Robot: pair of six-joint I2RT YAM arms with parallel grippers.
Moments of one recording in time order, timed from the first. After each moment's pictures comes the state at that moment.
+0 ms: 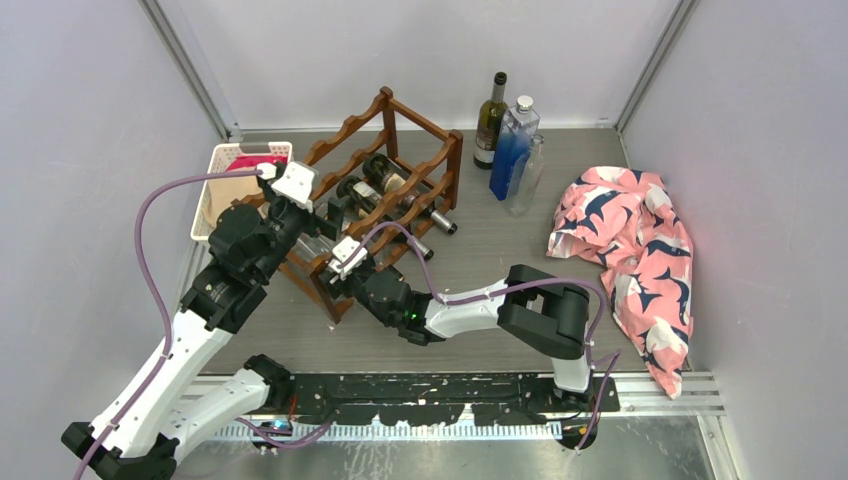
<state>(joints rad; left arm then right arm) -0.54 0.79 0.97 -0.17 -0.12 0.21 1.26 1.90 1.03 0.90 0.46 -0.10</state>
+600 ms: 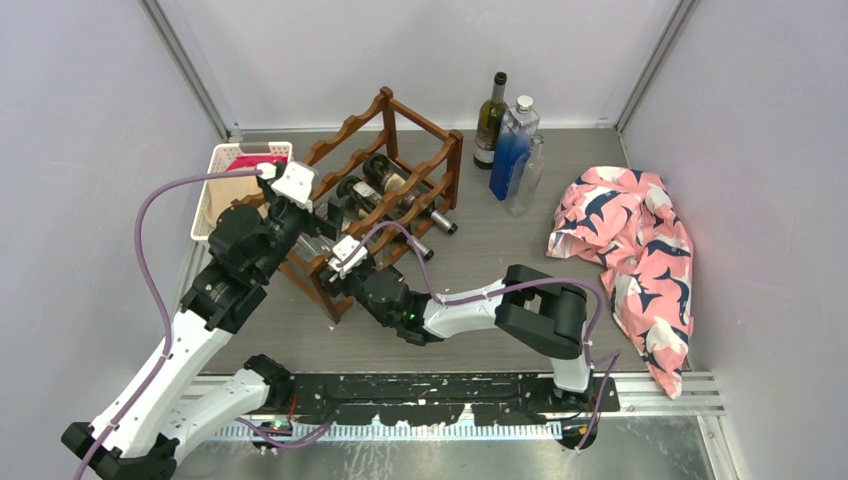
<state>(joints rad) -0.54 0.79 0.97 -0.17 -0.12 0.21 1.26 1.91 1.04 0.91 0.49 -0.10</state>
